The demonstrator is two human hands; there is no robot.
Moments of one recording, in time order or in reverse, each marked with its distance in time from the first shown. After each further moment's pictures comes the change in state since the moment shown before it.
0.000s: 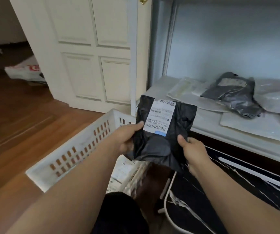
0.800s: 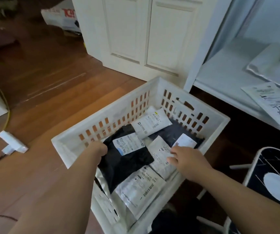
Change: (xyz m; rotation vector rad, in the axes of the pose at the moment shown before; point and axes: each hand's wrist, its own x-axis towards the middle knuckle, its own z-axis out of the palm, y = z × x) left_hand 0.095 -0.127 -0.269 0.620 0.658 -0.535; right_hand 0.079 0.105 0.166 -1.475 -0.668 -0.399
